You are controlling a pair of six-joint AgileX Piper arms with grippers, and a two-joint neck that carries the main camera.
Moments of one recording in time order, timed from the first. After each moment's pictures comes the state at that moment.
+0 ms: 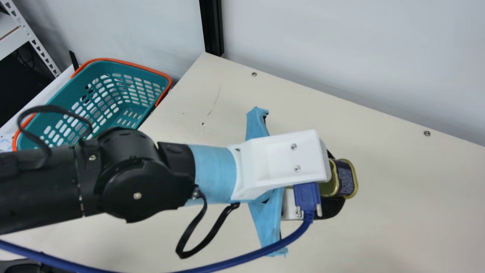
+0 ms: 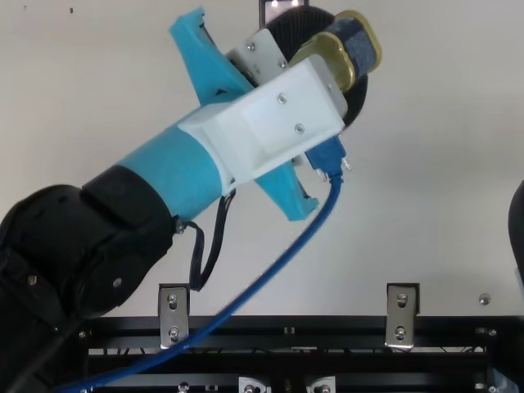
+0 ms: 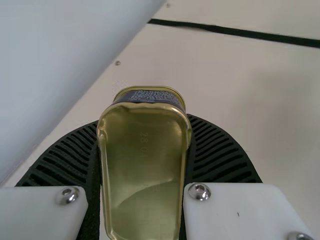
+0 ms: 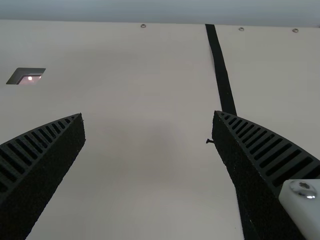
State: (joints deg) left arm -44.6 79.3 -54.5 -23.2 12.2 41.2; right arm -4.0 13.5 -20.2 4.9 38.2 -6.5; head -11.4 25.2
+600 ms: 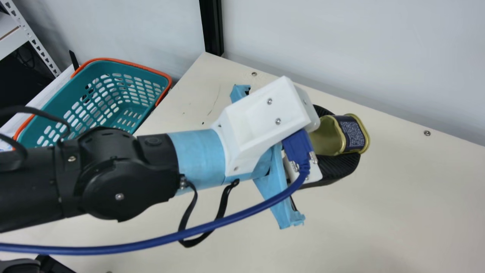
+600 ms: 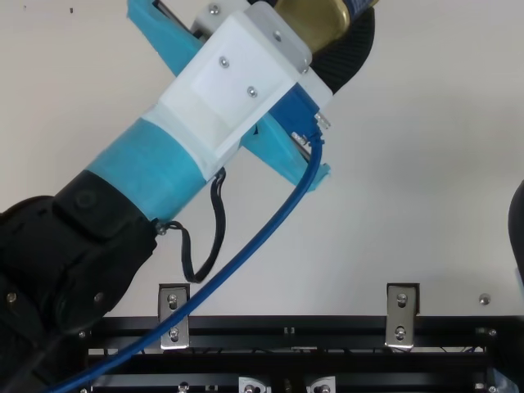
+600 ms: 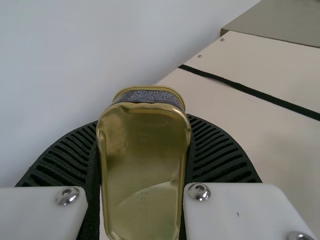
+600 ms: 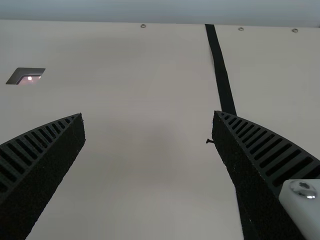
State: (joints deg) left arm -44.9 77.0 -53.2 -22.2 3.4 28.6; right arm -4.0 13.5 -20.2 4.9 38.2 -6.5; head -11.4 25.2
